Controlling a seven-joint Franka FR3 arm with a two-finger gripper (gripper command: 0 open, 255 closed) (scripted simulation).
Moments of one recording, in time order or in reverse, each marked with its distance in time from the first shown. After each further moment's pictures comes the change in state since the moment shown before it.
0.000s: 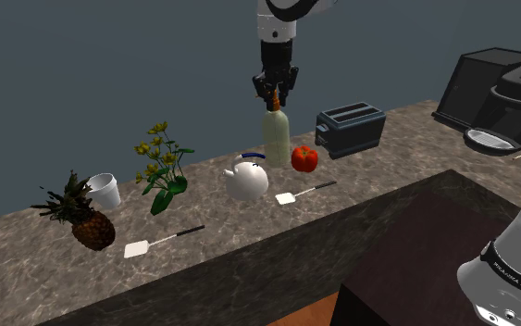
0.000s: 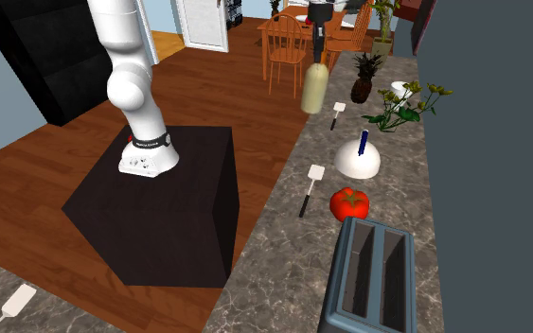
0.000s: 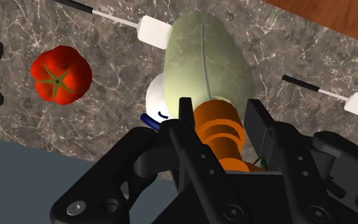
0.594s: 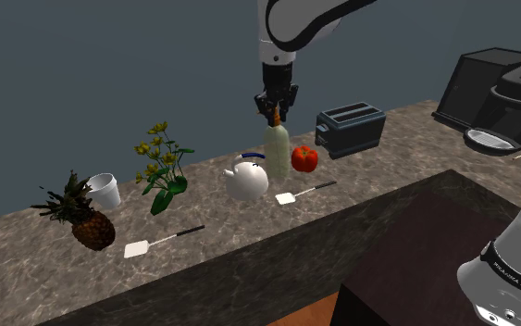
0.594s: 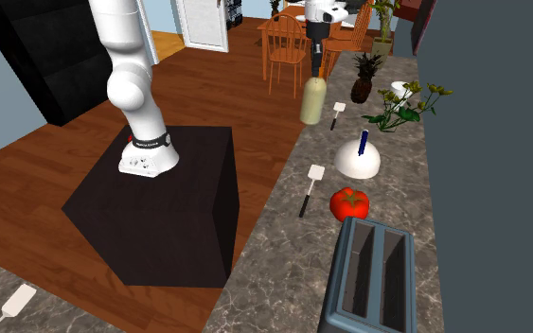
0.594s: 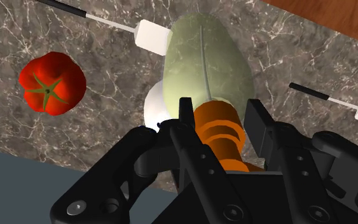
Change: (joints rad) arm 0.000 0.015 0.000 -0.105 0.000 0.120 0.001
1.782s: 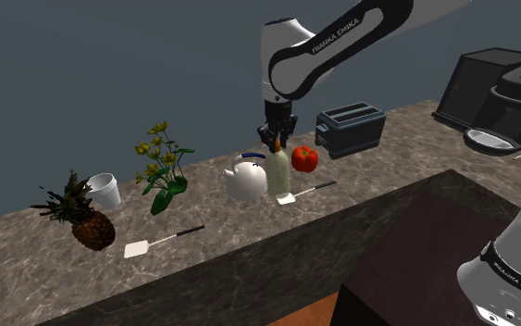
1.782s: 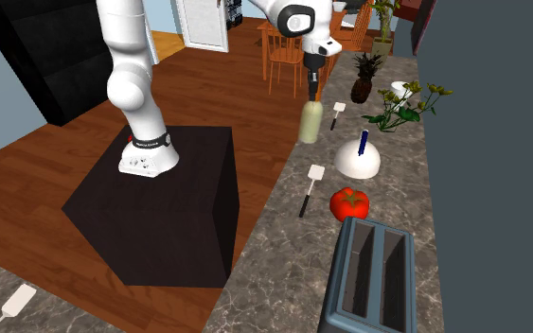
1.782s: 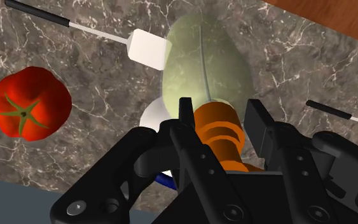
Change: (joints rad) arm 0.001 0.079 0.000 -0.141 -0.002 0.221 0.004
